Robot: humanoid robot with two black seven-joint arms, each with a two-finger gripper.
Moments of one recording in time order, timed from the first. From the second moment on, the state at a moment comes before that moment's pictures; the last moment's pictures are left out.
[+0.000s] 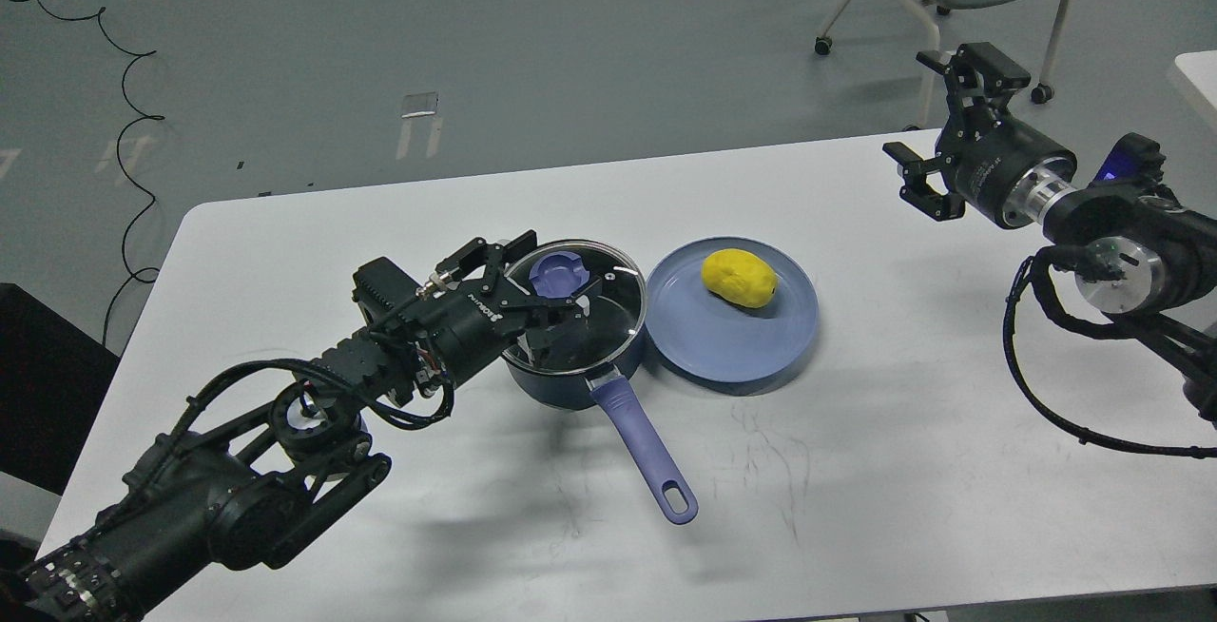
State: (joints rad) left arm -0.58 0.37 -0.53 -1.14 2.18 0.26 -0.29; right arm 0.66 -0.59 0.64 1.13 -0.14 0.01 0.16
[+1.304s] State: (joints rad) left arm -0.63 0.37 -0.49 -1.06 2.18 0.32 -0.32; right arm 0.66 -0.59 0.64 1.11 -0.14 0.02 0.17
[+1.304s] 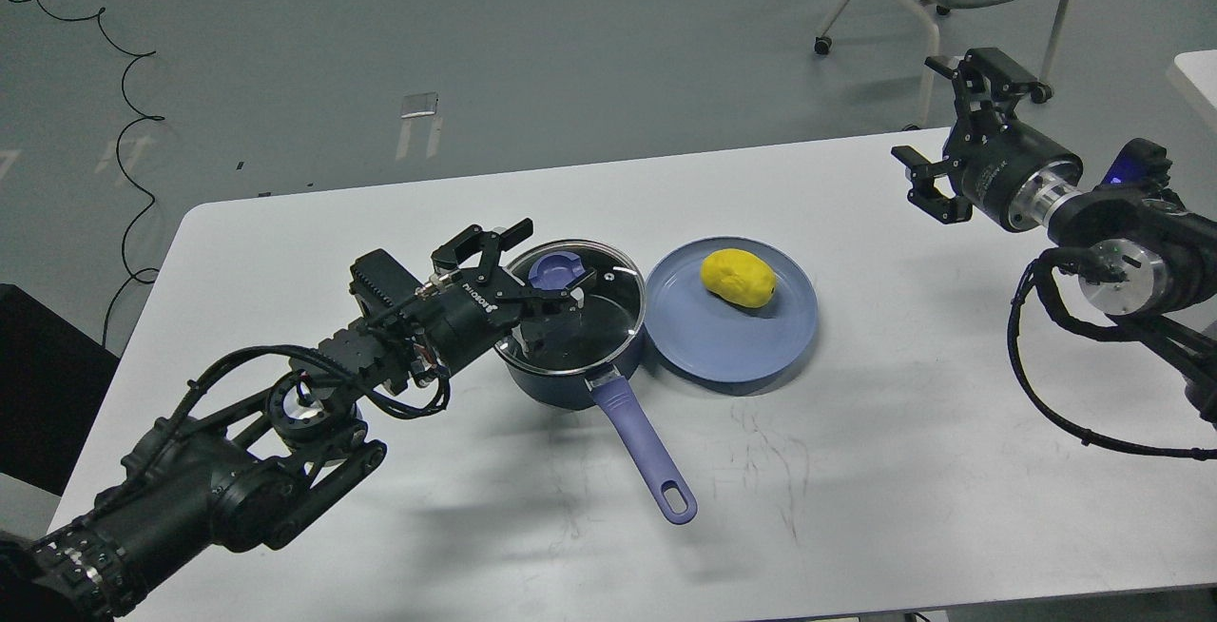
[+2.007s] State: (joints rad) left arm -0.65 0.37 -0.41 -1.04 2.18 0.37 -0.37; right arm 0.66 -0.58 0.63 1.08 -0.13 0.02 0.17
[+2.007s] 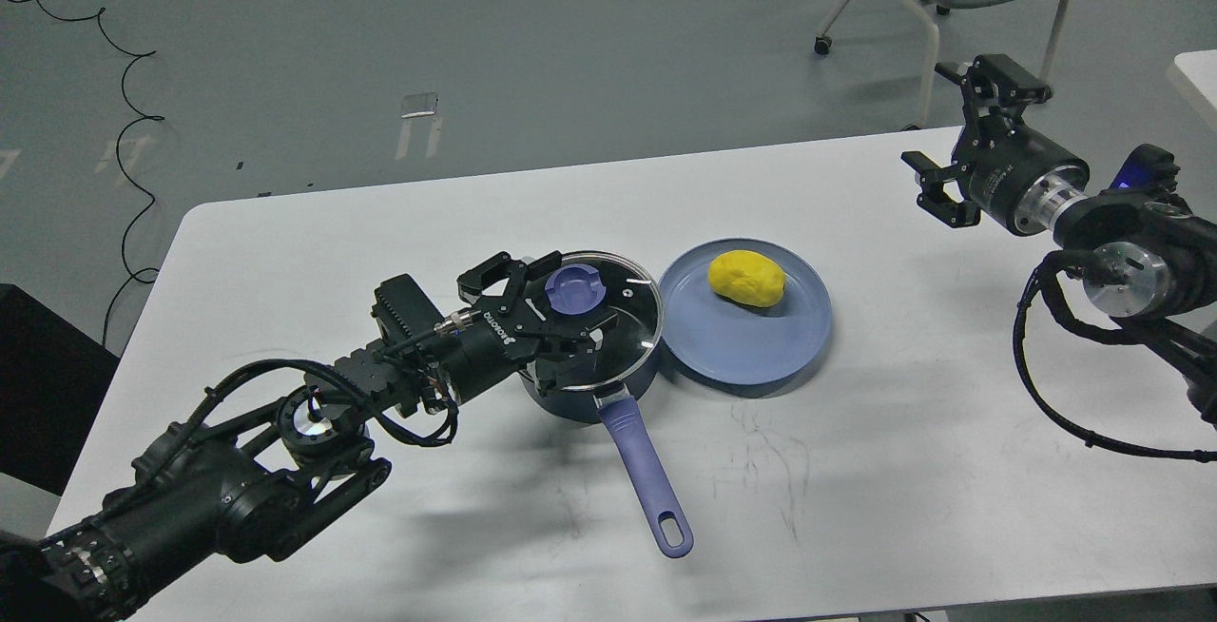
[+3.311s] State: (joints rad) left arm -0.69 0.36 -0.41 -1.01 2.11 0.37 -0.37; right arm 0.64 -0.58 0.63 1.02 -0.14 0.01 0.17
